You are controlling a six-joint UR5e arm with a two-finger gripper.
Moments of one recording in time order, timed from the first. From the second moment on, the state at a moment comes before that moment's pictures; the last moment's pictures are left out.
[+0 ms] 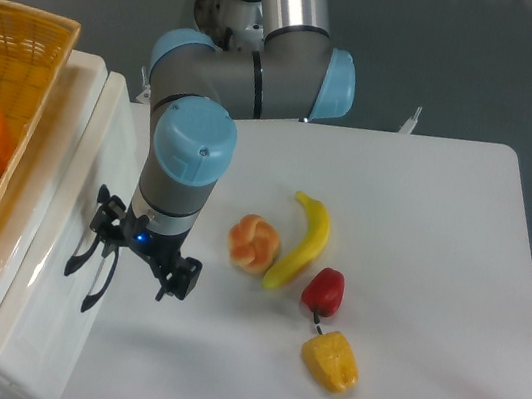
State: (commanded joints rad) arm 2.24 -1.97 -1.47 -1.16 1.27 0.66
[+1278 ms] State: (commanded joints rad) arm 2.49 -1.81 -1.50 -1.19 1.60 1.05
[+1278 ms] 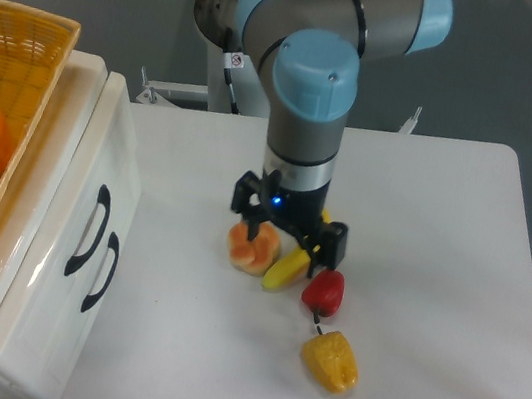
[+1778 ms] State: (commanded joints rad) arm 2.64 -1.71 -1.58 -1.26 1.68 1.36
